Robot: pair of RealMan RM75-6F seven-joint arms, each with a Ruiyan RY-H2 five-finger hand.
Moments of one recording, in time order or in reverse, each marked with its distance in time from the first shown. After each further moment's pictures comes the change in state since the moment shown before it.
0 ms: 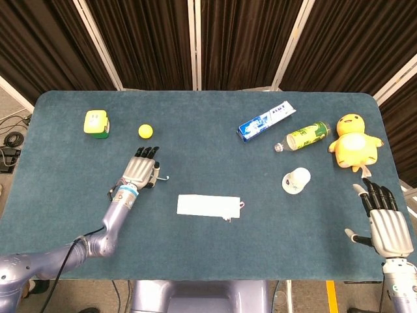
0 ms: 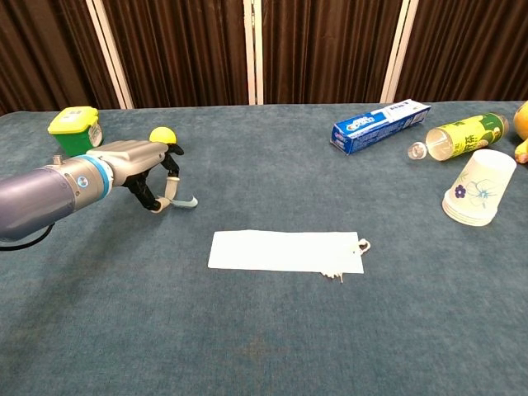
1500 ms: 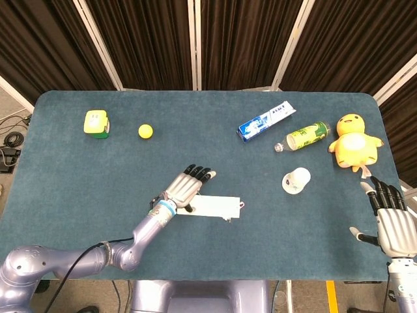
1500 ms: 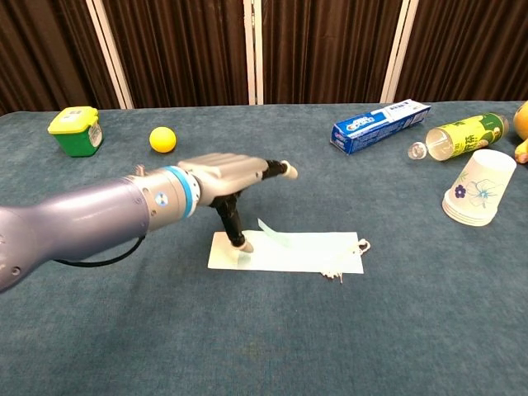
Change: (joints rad) left arm -0.121 -0.031 0.018 -0.222 0.048 -0.009 0.042; right arm -0.008 0.016 0.010 0.000 0.012 0.015 0.028
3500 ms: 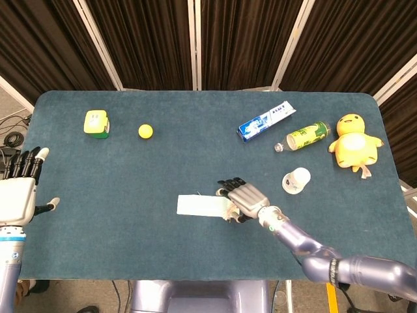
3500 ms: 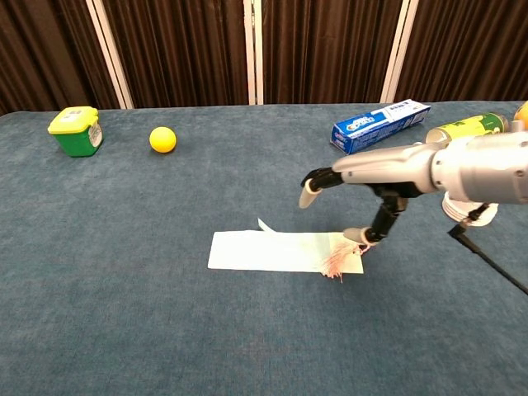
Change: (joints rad) left arm 0.646 0.716 0.144 -0.571 0.256 0.701 -0.131; right arm 0.772 -0.309 0.092 0.002 0.481 -0.845 -0.376
